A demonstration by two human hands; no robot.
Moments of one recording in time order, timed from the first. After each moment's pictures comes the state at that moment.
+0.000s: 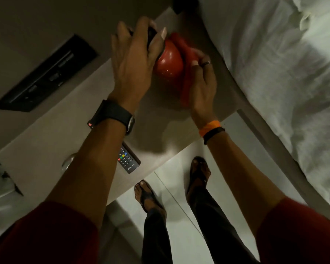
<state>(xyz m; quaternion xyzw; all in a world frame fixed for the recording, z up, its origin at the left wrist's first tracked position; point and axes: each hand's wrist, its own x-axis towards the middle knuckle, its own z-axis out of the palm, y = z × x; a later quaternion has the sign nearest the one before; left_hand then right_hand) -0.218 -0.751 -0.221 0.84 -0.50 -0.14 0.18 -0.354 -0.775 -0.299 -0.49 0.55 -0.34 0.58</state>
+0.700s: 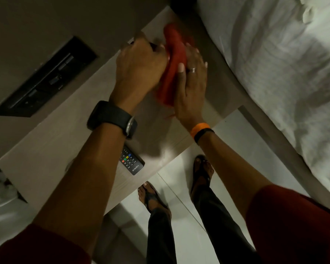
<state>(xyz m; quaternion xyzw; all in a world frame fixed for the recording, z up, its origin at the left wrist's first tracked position) -0.213 -0.763 -0.225 0.86 -0.36 -0.30 0.19 -0.334 -0.756 -0.309 -0.68 0.55 -0.30 0.39</state>
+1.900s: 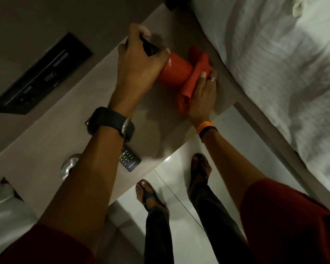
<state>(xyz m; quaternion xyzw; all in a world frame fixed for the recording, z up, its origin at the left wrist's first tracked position) -0.231 -0.743 -0.219 0.80 -0.36 -0.36 0.32 -0.376 -0.758 -0.330 -0.55 0.65 -0.25 0.47</state>
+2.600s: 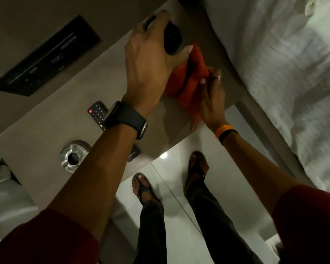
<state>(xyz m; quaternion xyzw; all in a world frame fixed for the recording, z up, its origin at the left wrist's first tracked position) -0.253 -0.725 -0.201 0.83 -0.50 -0.13 0.23 -0.412 -0.747 -0.329 -0.63 0.54 -0.22 0.51</state>
